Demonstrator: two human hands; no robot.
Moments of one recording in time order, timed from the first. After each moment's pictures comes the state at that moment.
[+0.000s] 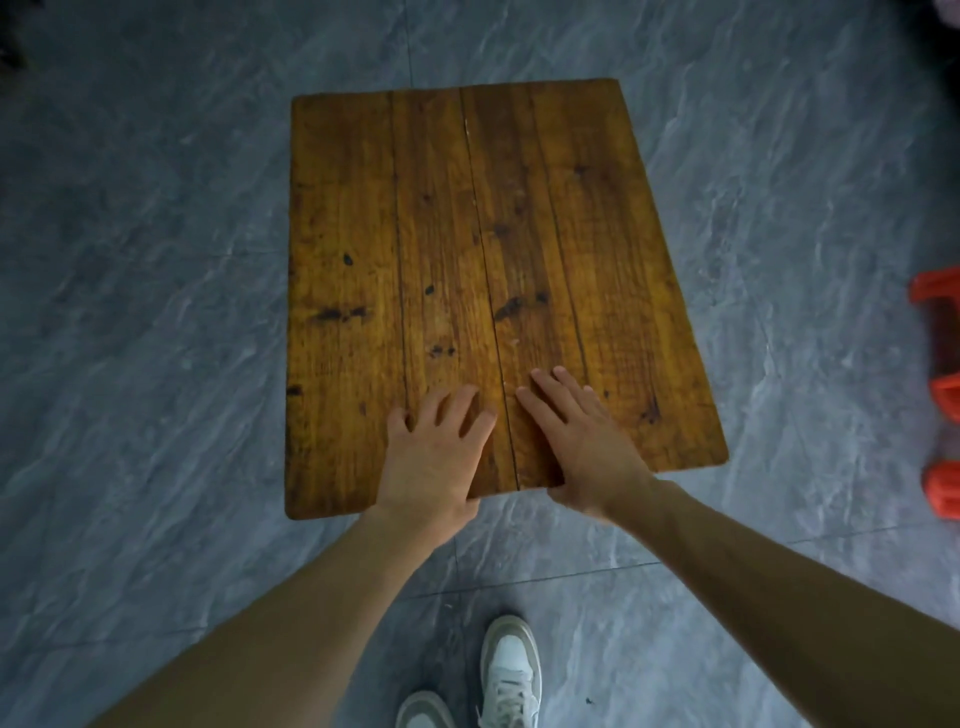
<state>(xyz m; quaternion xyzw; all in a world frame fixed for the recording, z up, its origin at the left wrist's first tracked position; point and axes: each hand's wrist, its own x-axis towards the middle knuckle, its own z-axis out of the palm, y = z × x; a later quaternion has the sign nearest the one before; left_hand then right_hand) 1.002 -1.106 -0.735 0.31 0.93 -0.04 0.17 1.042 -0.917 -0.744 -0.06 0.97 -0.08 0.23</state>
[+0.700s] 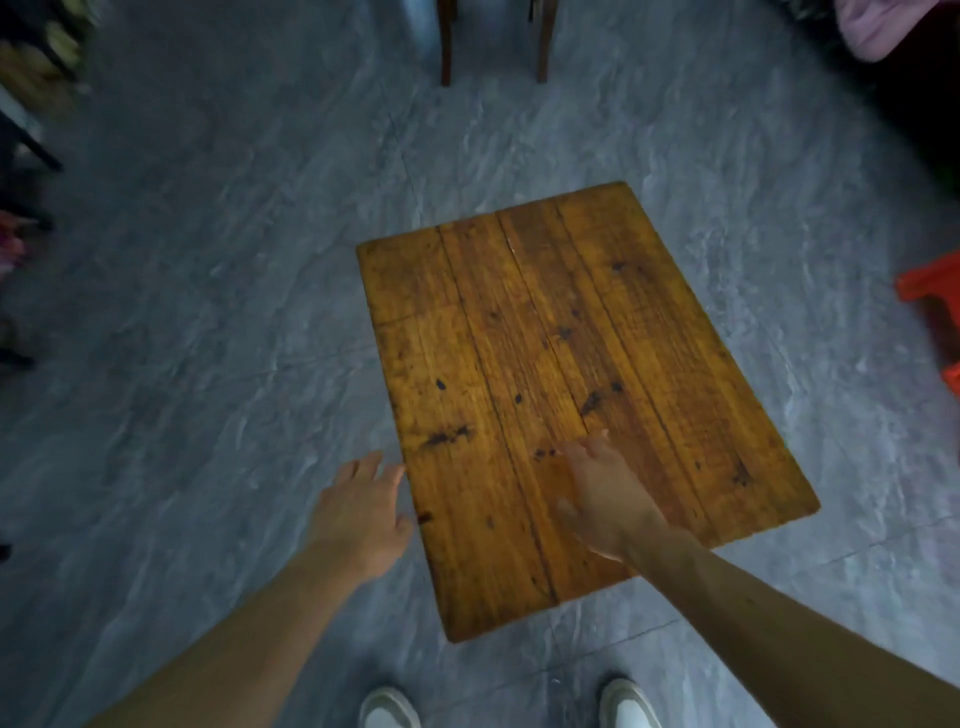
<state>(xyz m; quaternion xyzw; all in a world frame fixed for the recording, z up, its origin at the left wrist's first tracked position) 0.850 -1.273 -0.688 0.23 0.93 -0.03 0.30 0.957 -1.027 -0.690 0.19 0.92 -0.23 0.24</state>
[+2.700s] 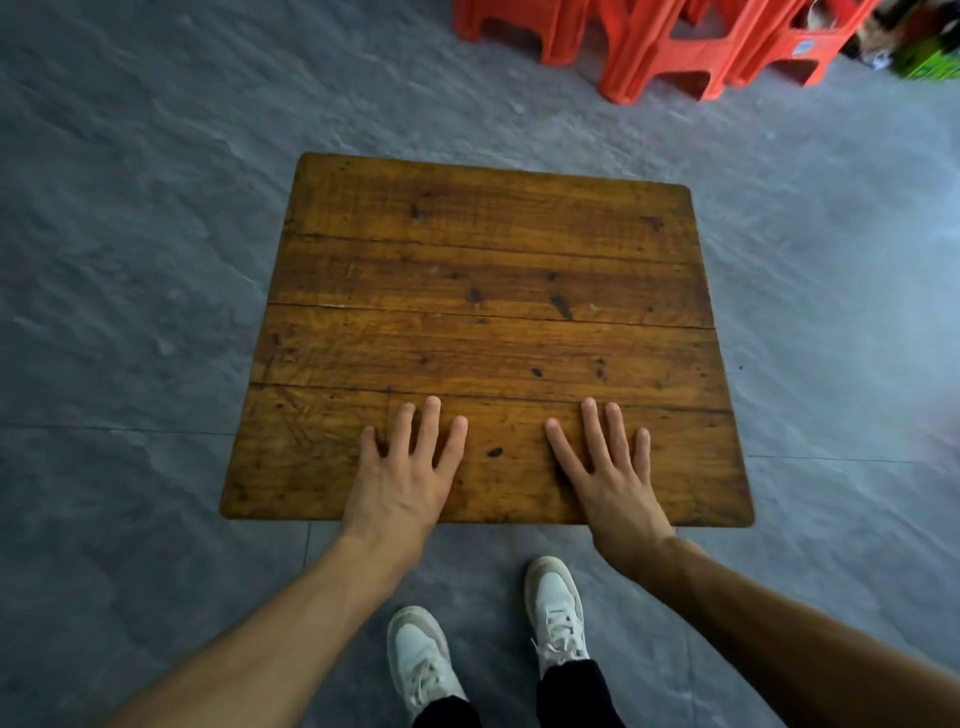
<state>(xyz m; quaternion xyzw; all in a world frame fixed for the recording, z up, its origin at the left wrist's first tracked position) 0.587 -1.144 -0.709 0.83 0.49 -0.26 0.08 0.822 -1.188 -0.720 0.64 0.72 -0.22 0.16</state>
